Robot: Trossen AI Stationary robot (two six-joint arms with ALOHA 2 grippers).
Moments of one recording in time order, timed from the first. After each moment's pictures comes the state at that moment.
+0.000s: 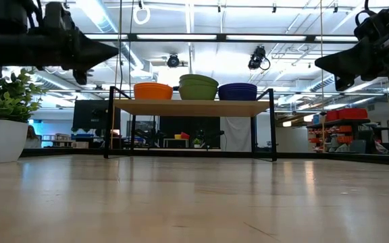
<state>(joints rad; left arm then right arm) 0.04 0.69 0.01 0.87 -0.25 -0.18 -0.06 0.01 0.02 0.01 0.00 0.07</state>
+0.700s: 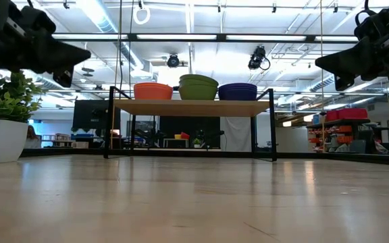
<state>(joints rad) 0.07 0.01 0.01 0.06 0.01 -0.16 -0.06 0.01 0.02 0.01 -0.01 0.07</state>
